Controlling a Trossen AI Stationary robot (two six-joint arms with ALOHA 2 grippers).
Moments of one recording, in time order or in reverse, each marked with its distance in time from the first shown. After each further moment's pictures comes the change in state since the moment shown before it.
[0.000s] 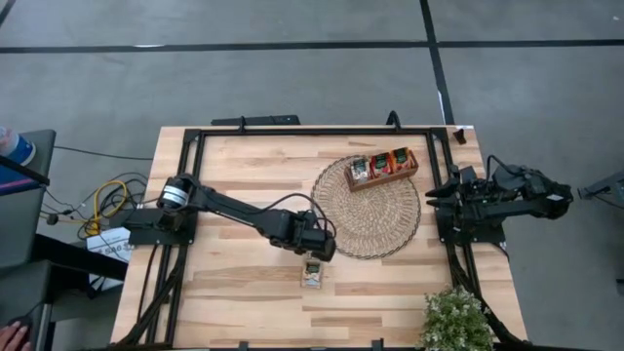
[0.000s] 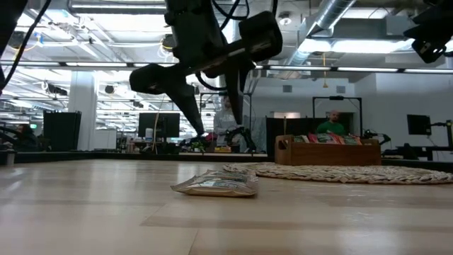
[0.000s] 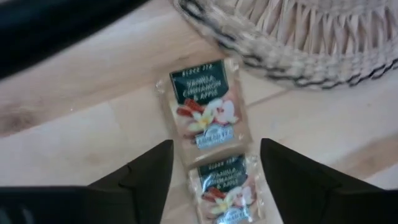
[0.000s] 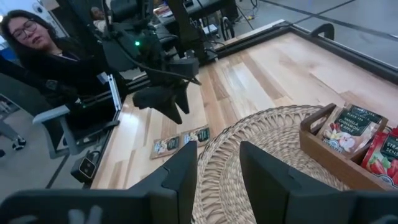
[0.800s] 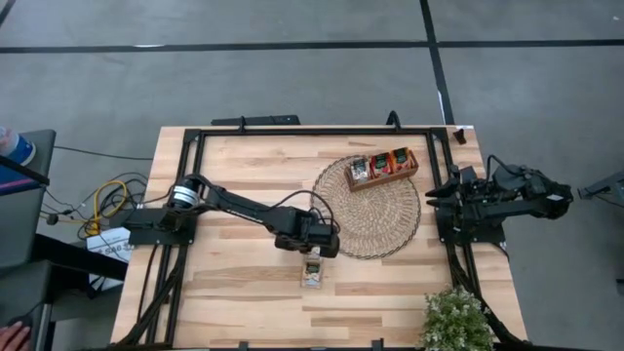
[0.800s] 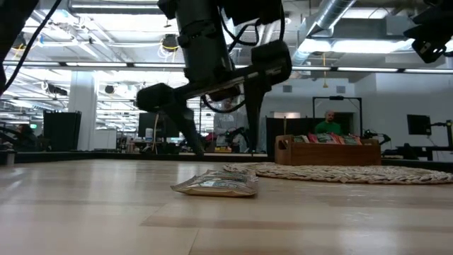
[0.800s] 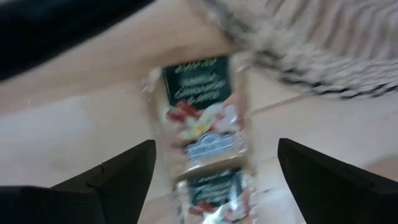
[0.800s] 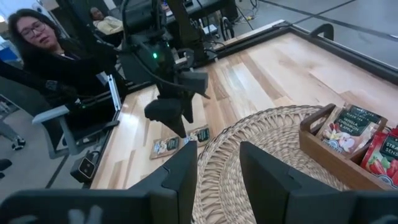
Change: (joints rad) left arm 0.045 0.070 0.000 0.069 0.116 -0.050; right arm 0.000 0.000 0.000 0.000 0.002 0.000
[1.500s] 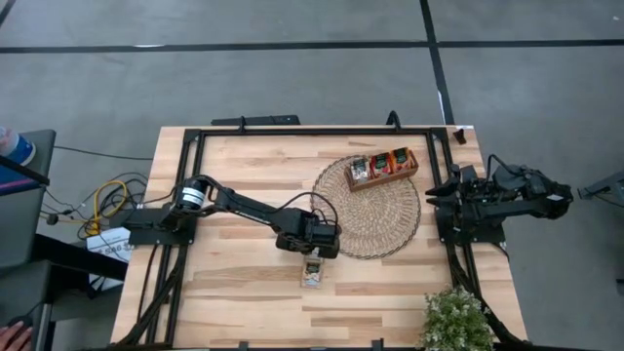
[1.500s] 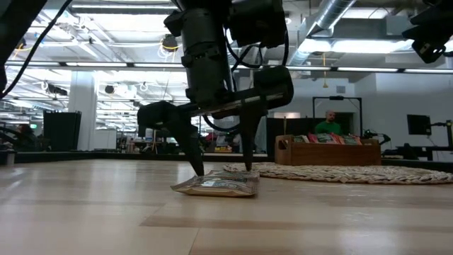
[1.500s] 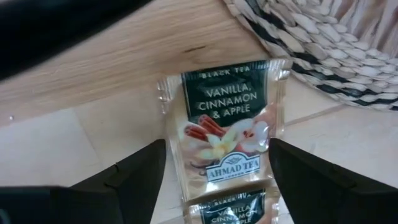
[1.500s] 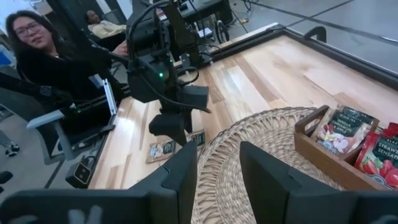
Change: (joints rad) left arm 0.016 0.068 0.001 0.023 0.052 0.013; right arm 0.000 0.000 0.000 0.005 0.024 0.009
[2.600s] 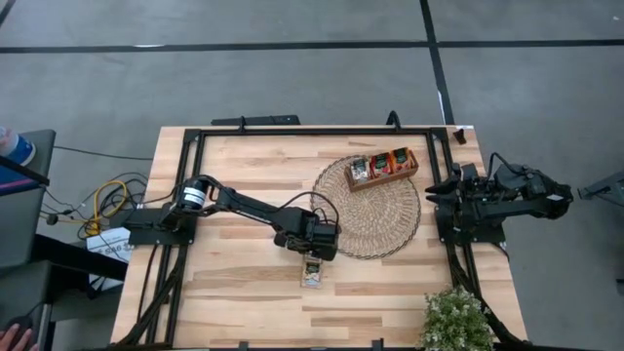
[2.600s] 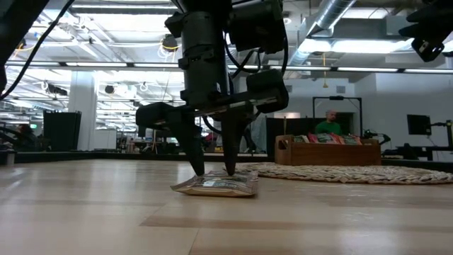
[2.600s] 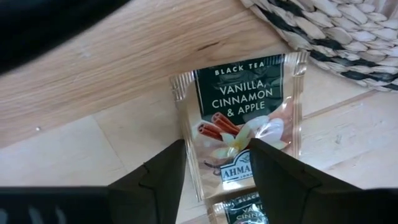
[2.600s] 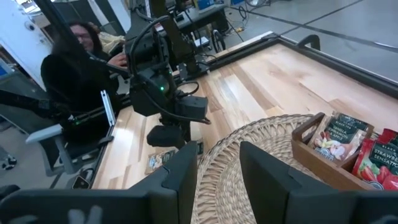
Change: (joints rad) left arm 0.006 0.044 0.001 -0.046 0.020 0.105; right arm 0.000 0.000 0.000 0.030 0.029 0.016
